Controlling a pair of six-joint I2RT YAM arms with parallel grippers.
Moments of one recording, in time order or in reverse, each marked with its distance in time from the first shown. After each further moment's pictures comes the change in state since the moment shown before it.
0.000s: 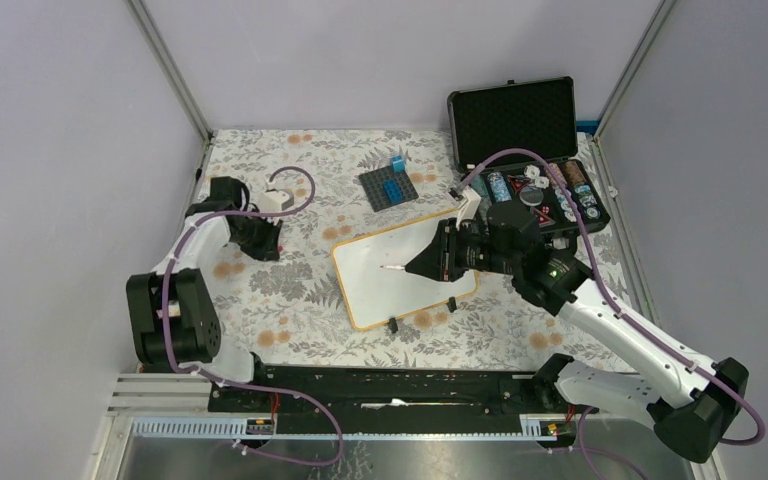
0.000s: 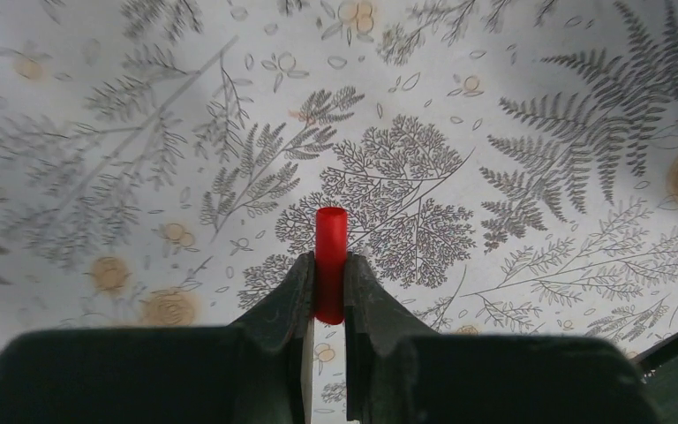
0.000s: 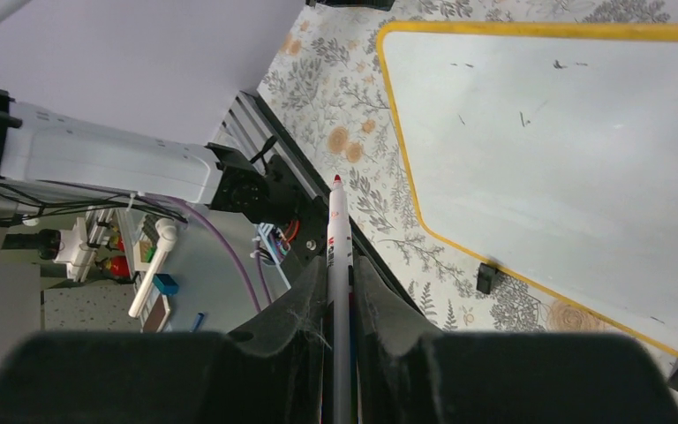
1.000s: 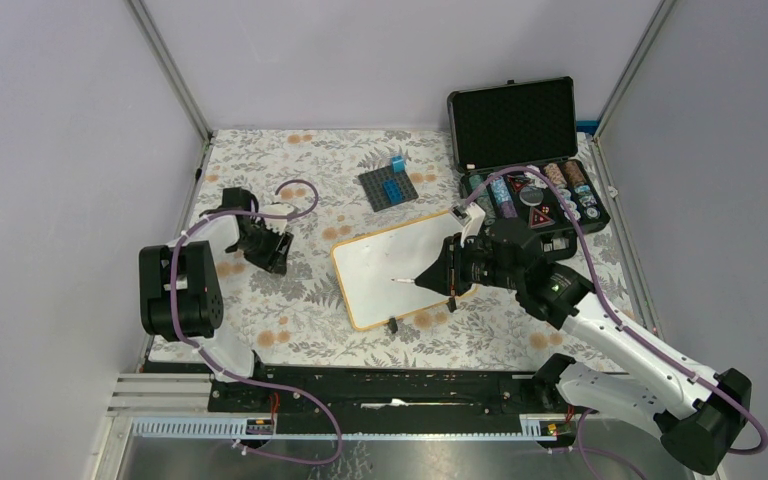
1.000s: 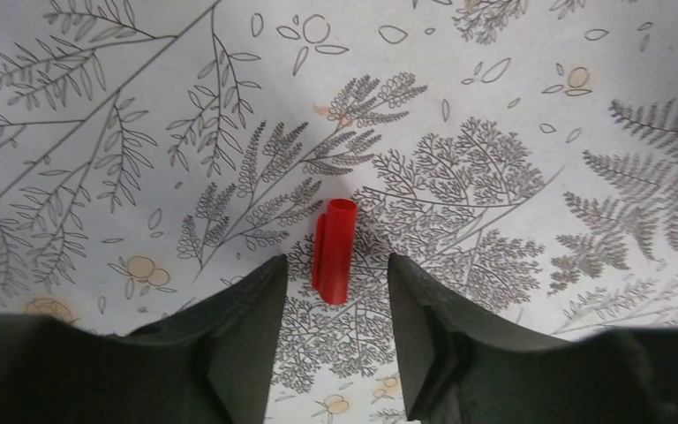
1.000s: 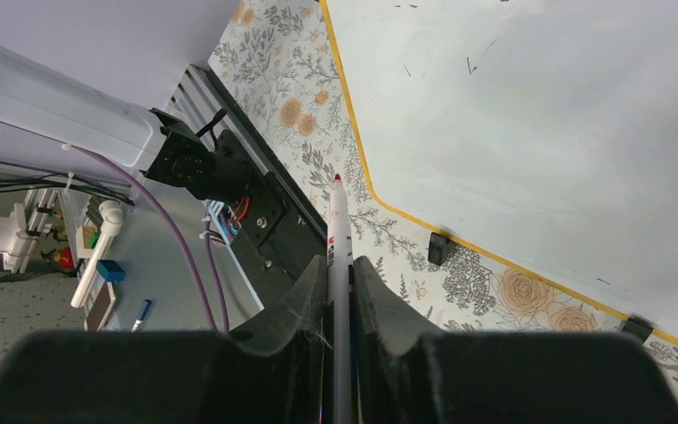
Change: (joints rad) left arm 0.000 0.193 -0.089 0.163 -0.081 -0.045; right arm 0.000 -0.079 -0.146 0.005 0.038 -0.080
